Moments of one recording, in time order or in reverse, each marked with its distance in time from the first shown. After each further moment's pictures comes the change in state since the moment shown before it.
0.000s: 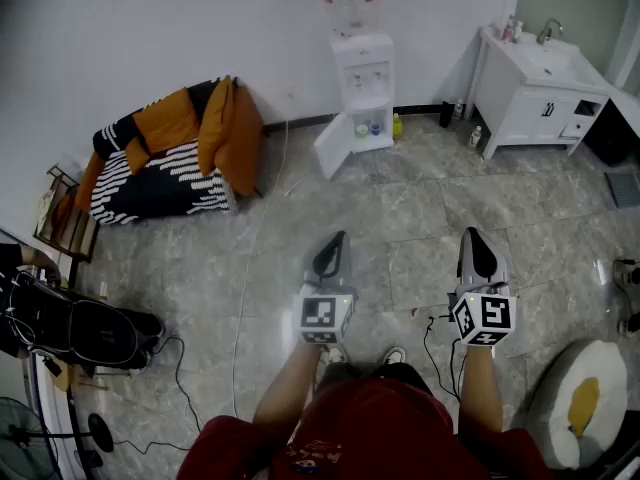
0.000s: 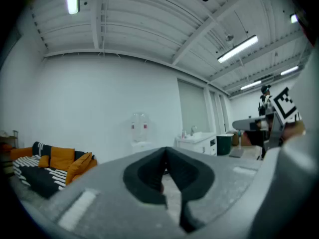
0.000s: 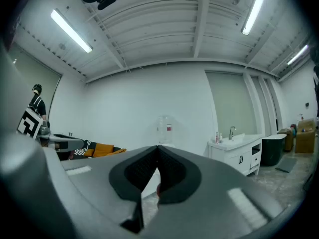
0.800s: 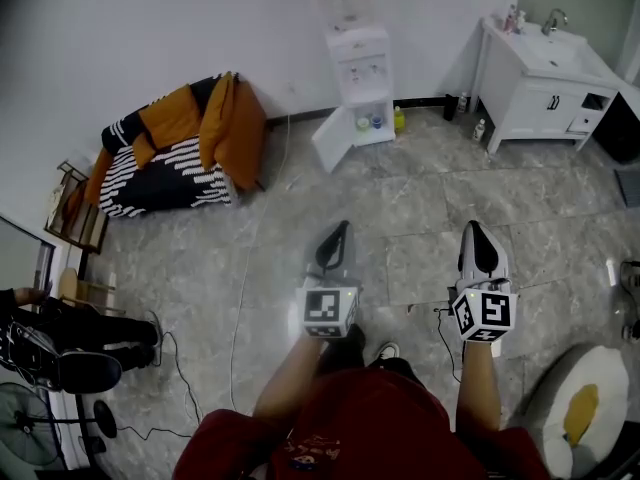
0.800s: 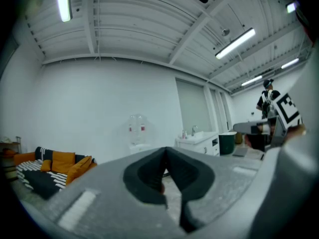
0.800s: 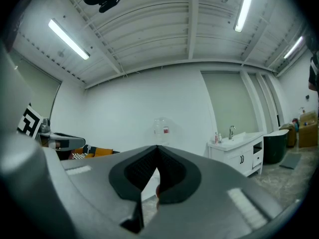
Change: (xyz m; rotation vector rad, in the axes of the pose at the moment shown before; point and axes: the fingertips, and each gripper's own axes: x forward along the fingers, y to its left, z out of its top) left arm 0.043 -0.084 0.014 0.039 -0.028 0.028; right arm -0.012 -0.087 -0.010 0.034 -0.043 0.018
